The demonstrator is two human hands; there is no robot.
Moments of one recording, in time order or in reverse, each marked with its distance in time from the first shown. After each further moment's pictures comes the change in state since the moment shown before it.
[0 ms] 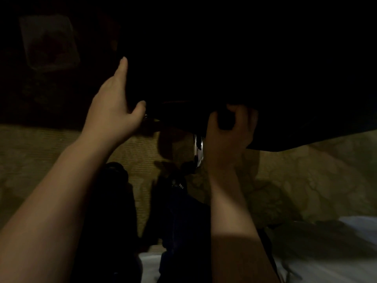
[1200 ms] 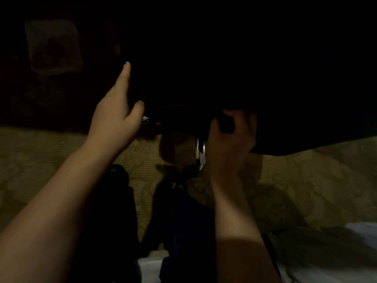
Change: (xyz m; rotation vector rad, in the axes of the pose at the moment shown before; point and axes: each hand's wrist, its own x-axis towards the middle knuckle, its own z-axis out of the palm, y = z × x) left_hand -0.004 0.003 0.005 -0.161 0.009 -0.024; right_hand -0.002 0.005 0.000 -0.040 -0.103 0.022
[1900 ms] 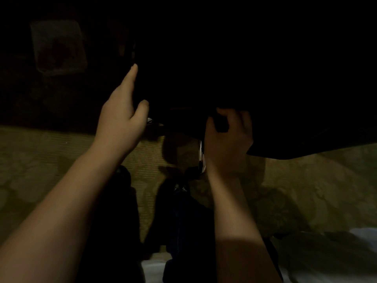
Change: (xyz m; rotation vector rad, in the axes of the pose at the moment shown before) left_hand 0.003 -0.008 0.003 -0.073 0.055 0.011; right_hand -0.001 -0.018 0.008 -0.087 -0.006 -0.084
